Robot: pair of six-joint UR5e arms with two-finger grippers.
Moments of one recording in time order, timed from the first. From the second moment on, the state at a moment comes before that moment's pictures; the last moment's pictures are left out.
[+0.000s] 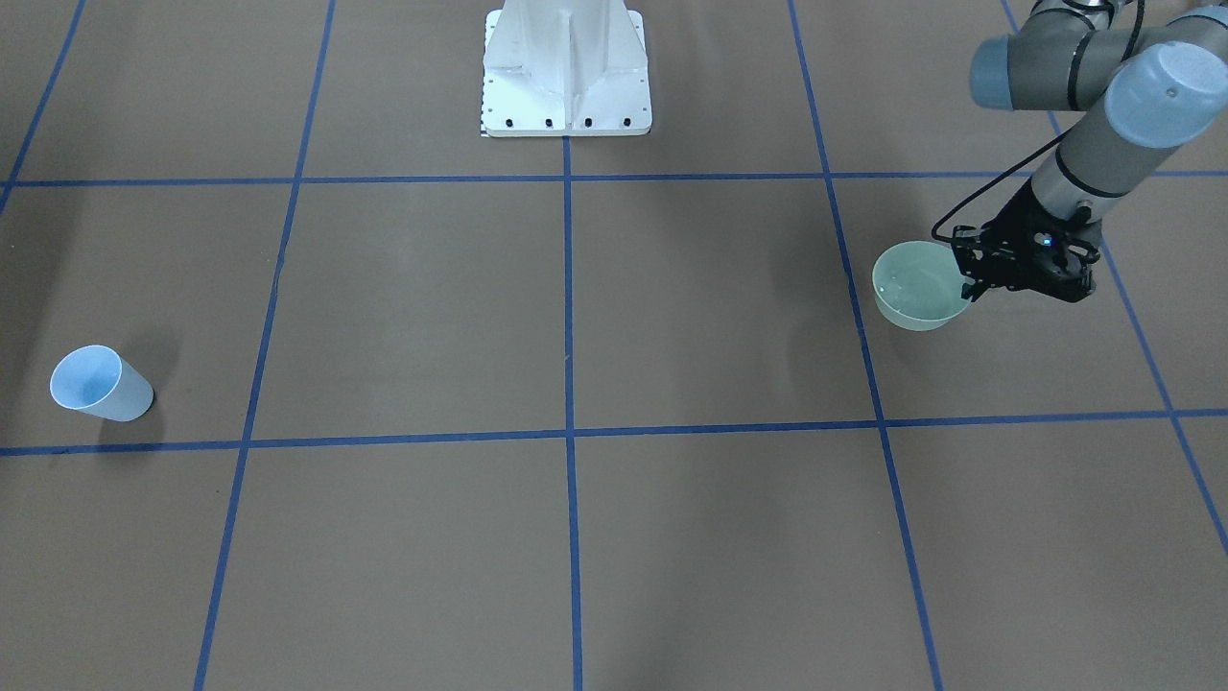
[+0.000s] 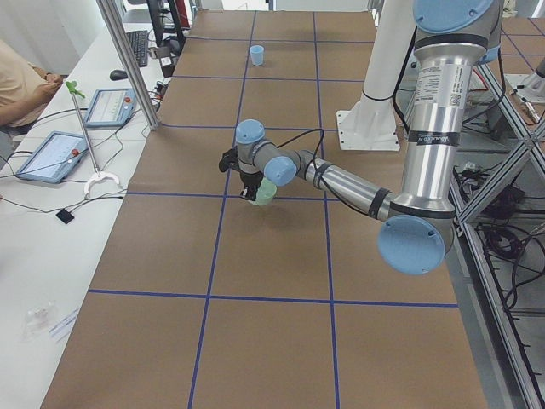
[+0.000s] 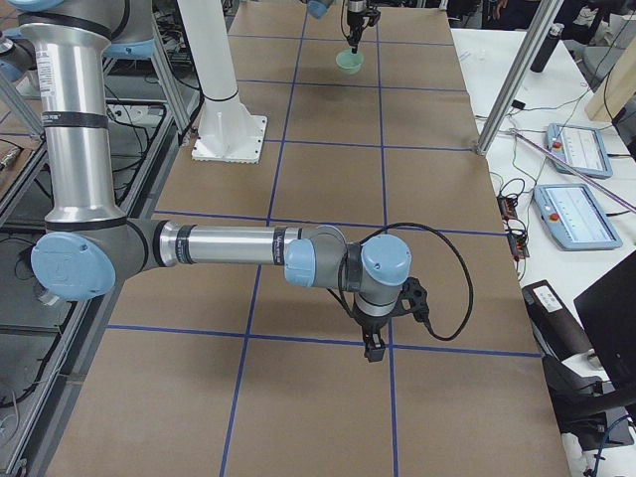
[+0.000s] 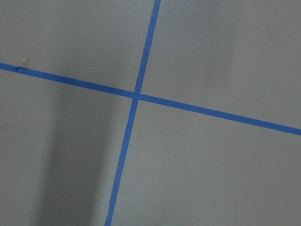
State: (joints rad) left arm -0.99 -1.63 -1.83 -1.83 -2.19 -0.37; right arm 1.62 -1.54 1.57 -1.65 2.29 -0.27
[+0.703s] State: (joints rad) left arm -1.11 -1.62 -1.60 -1.96 -2.26 -0.14; right arm 1.62 -1.54 1.57 -1.63 2.29 -0.27
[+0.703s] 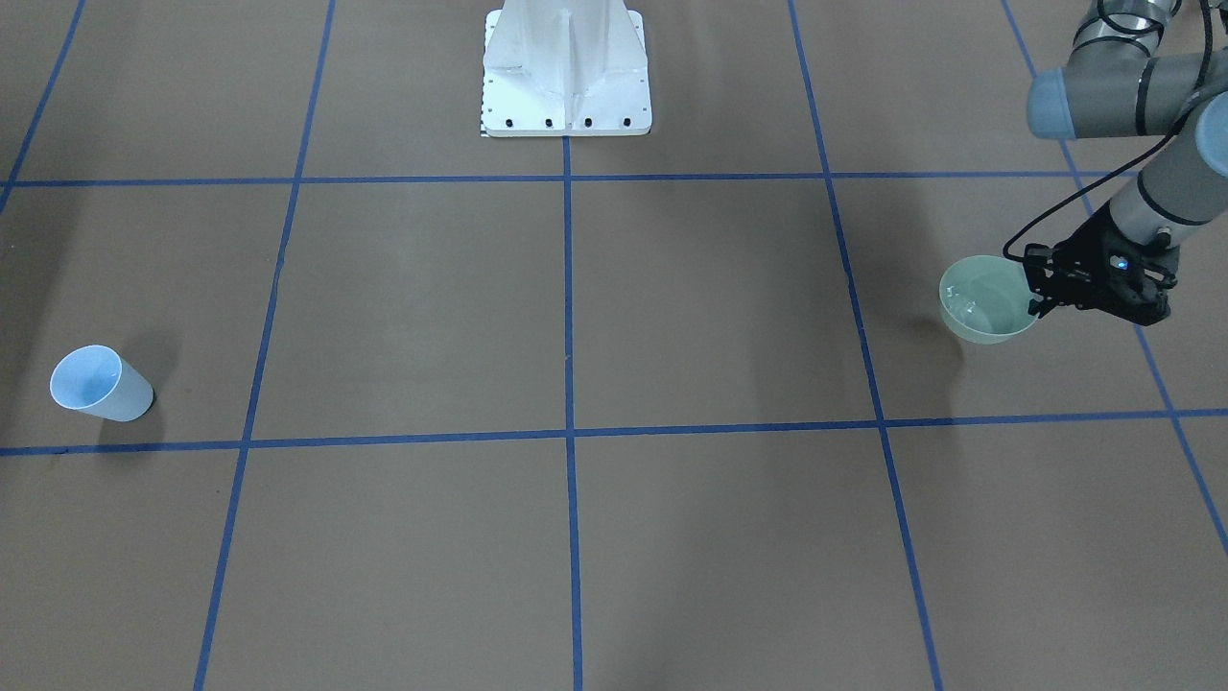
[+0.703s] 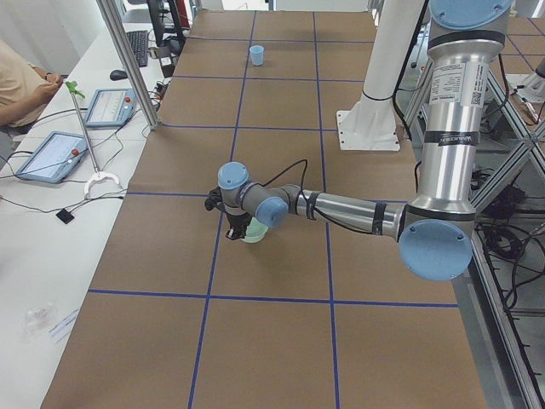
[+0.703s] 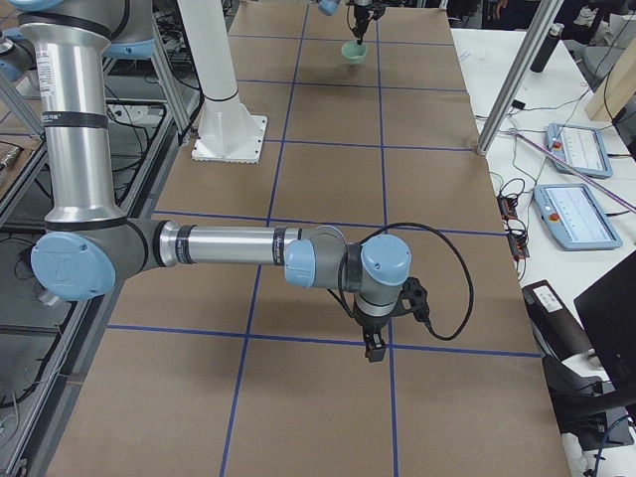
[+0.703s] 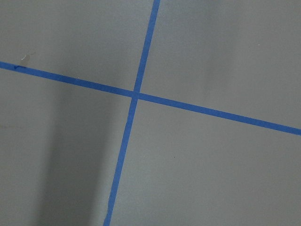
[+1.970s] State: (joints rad) left arm -1.43 -1.67 -1.56 -1.85 -2.41 0.10; right arm 1.62 -1.54 1.55 -1.62 2.29 -0.27
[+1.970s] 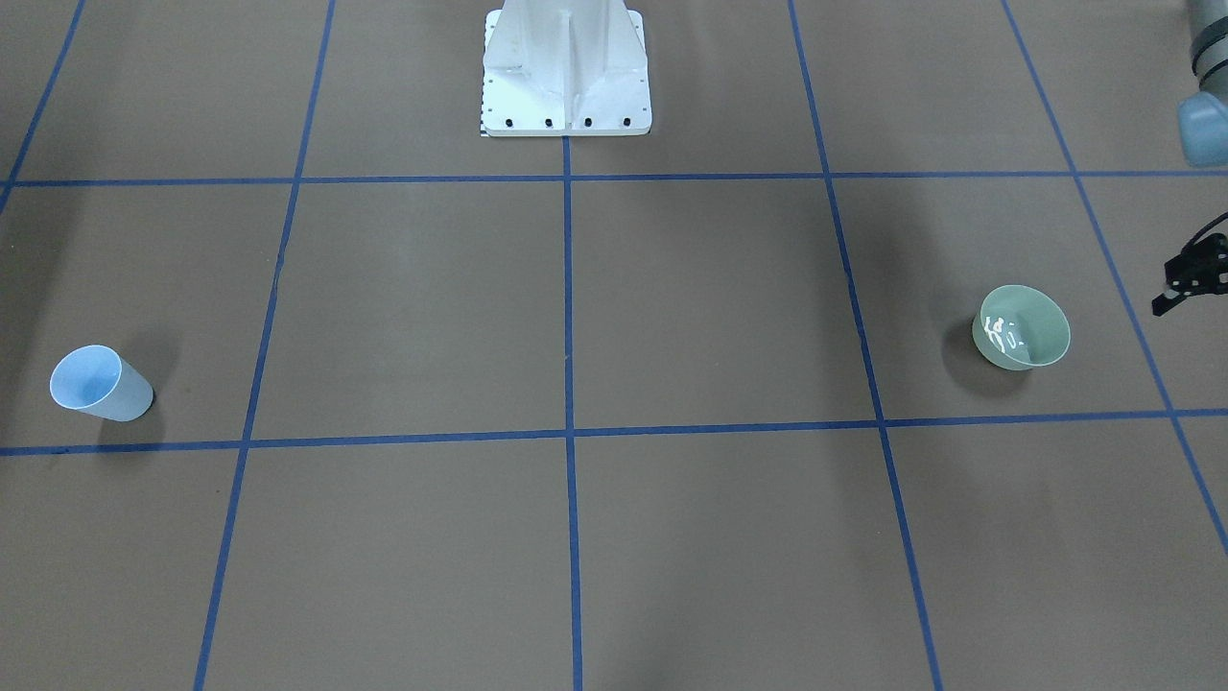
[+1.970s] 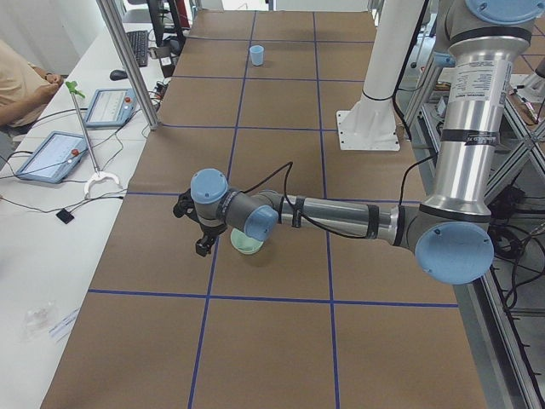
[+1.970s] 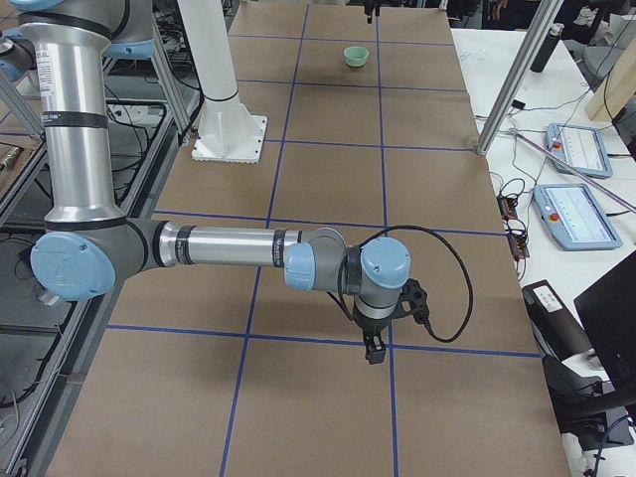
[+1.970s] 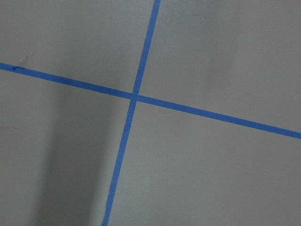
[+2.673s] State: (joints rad) left arm -1.64 -1.72 -1.55 -1.50 -2.22 0.34; right arm 1.62 -1.54 1.53 -1.62 2.29 -0.27
